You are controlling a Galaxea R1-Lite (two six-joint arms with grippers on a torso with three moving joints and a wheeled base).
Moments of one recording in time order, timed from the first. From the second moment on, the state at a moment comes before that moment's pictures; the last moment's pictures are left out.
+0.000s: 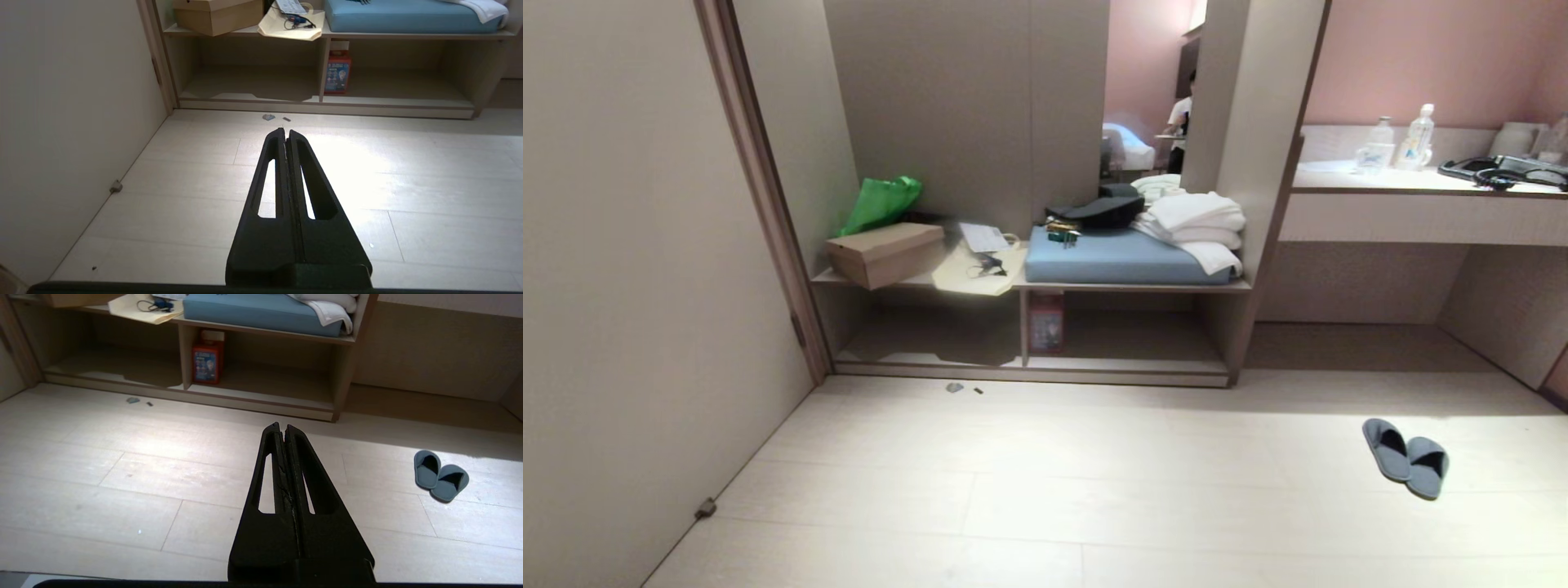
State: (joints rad) left arm 0.01 0.00 0.00 0.00 0.00 -0.01; right arm 0.01 0.00 0.00 0.00 0.01 -0.06
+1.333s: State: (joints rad) left arm 0.01 0.00 0.00 0.00 0.00 -0.01; right arm 0.01 0.00 0.00 0.00 0.01 -0.06
